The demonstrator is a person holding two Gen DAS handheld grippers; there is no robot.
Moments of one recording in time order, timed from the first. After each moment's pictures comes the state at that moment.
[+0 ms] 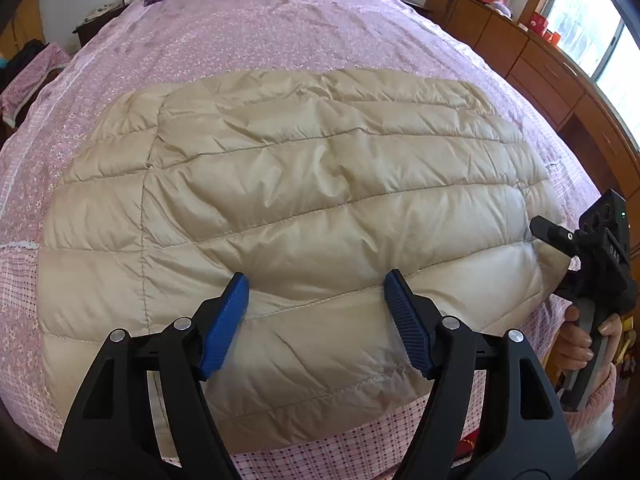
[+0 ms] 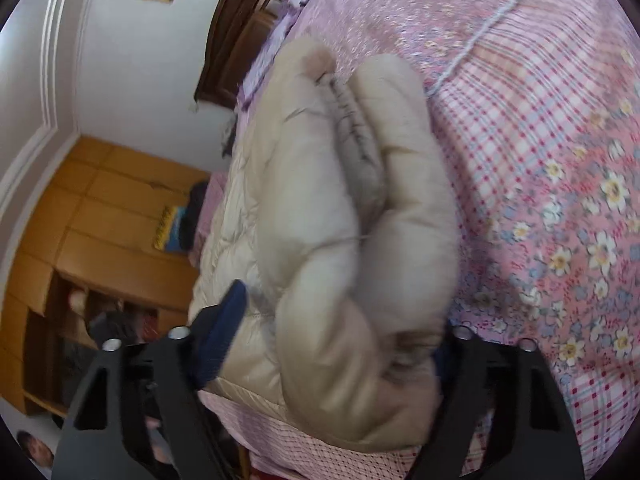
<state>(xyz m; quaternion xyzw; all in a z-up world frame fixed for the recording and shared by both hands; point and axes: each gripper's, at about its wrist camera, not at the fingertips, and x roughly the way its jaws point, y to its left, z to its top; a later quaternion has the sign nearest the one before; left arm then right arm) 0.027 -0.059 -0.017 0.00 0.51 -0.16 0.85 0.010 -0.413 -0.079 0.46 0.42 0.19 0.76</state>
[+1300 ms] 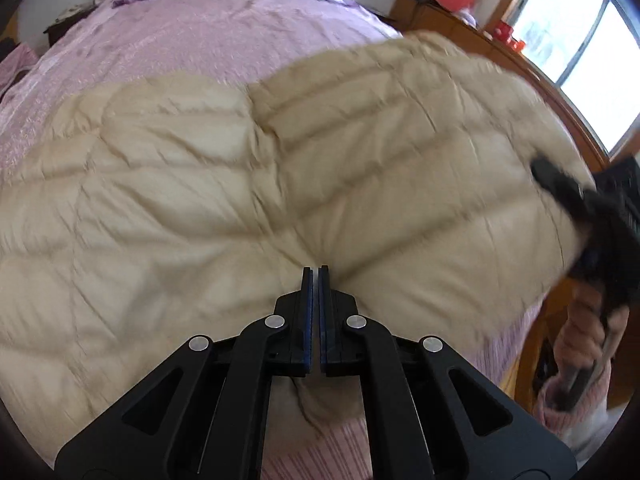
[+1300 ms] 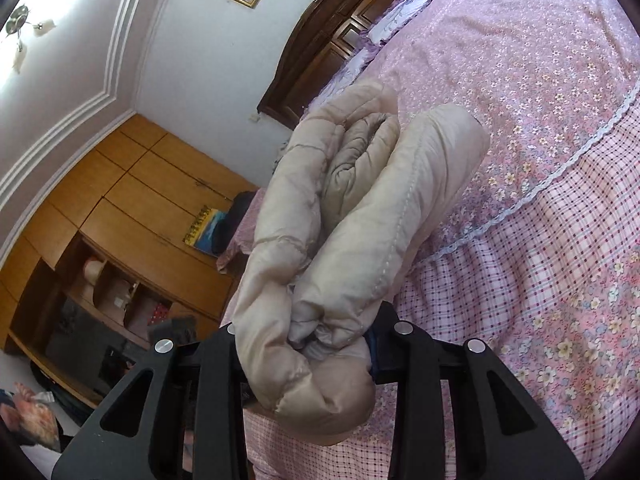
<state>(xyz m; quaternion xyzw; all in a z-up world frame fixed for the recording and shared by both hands) 0.007 -0.081 -0.031 -0.03 0.49 -0.24 0.84 0.009 -0.372 -0.006 0.39 0.32 0.26 0.82</state>
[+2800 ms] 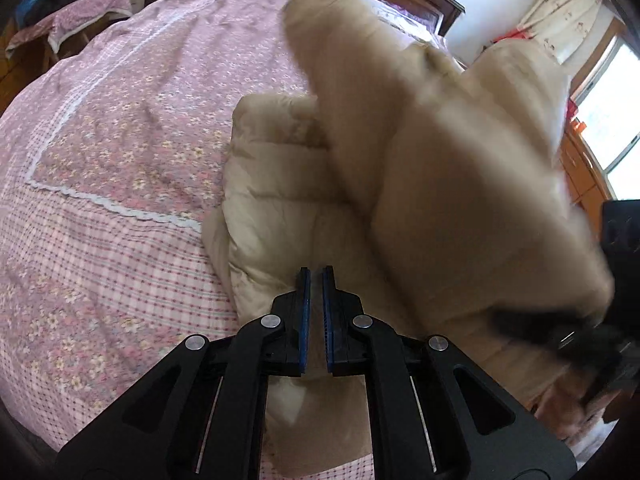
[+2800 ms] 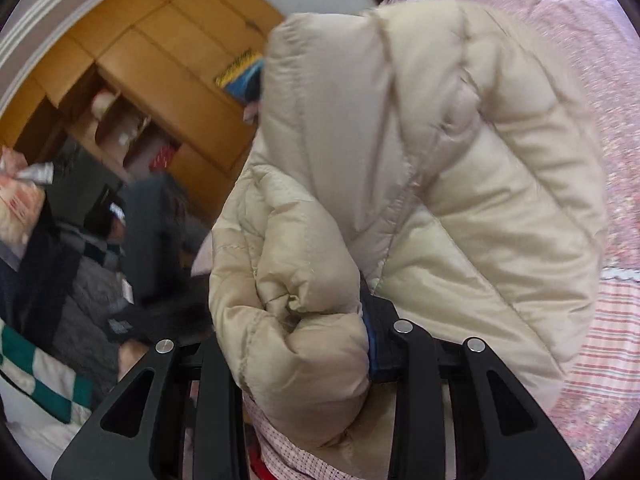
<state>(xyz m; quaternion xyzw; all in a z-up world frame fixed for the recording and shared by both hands) 0.024 0.105 -0.011 -0.13 0.49 -0.12 0.86 0.056 -0.115 0.003 0.17 0.46 0.41 0.77</state>
